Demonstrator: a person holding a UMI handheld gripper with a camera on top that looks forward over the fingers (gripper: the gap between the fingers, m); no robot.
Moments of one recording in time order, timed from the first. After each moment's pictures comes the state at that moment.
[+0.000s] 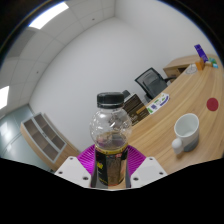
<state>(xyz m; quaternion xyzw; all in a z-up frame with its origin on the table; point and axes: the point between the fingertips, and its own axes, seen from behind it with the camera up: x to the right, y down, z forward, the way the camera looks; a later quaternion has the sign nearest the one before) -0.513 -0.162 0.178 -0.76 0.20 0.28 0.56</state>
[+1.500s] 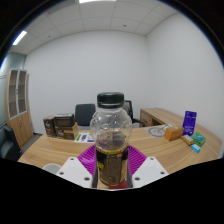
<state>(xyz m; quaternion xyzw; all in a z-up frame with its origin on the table) -0.113 -0.129 0.171 -0.79 0.04 -0.02 0.62</state>
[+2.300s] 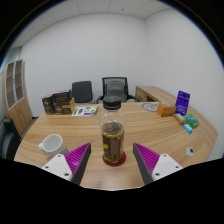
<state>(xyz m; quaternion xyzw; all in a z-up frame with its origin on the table) -0.099 -0.215 0.114 -0.86 0.06 -0.03 0.51</state>
